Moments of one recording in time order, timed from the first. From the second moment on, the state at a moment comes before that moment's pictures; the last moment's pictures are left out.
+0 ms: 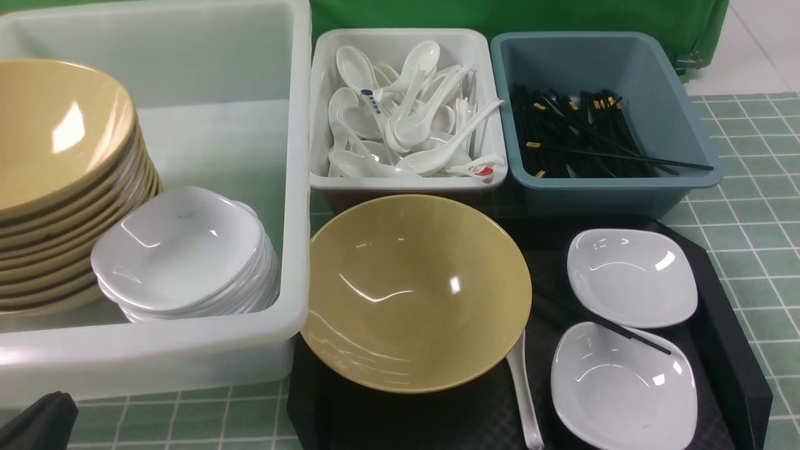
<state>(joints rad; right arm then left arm) -0.09 -0.01 0.03 0.05 0.31 -0.08 -0.01 -0.01 0.02 -0.08 0.33 -0.02</state>
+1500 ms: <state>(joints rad) -0.09 0.23 -0.42 0.07 -0.04 0.15 -0.01 0.25 -0.57 -0.06 -0.08 -0.15</state>
